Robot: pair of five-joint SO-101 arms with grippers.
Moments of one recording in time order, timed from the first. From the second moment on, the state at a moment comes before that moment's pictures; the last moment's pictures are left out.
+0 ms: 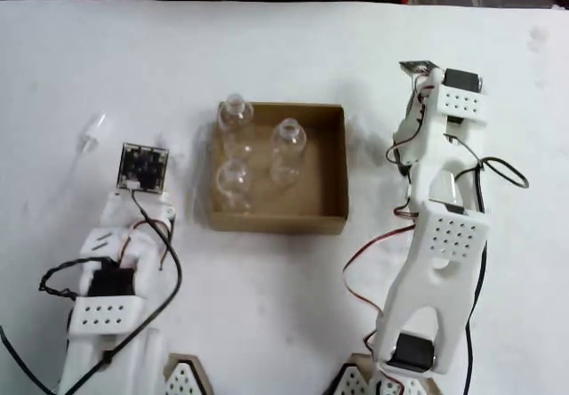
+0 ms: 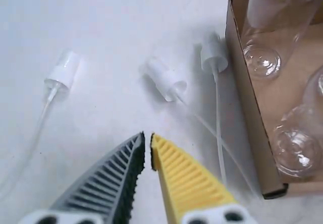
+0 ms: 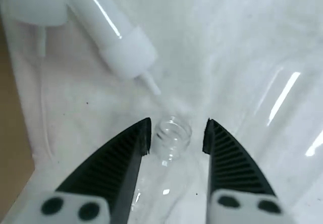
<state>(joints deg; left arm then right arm) -9.1 -62.5 85.5 24.6 -10.2 10.0 48.3 -44.5 97.1 24.0</state>
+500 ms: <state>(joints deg) -9.1 -62.5 85.5 24.6 -10.2 10.0 45.2 -44.5 97.2 24.0</state>
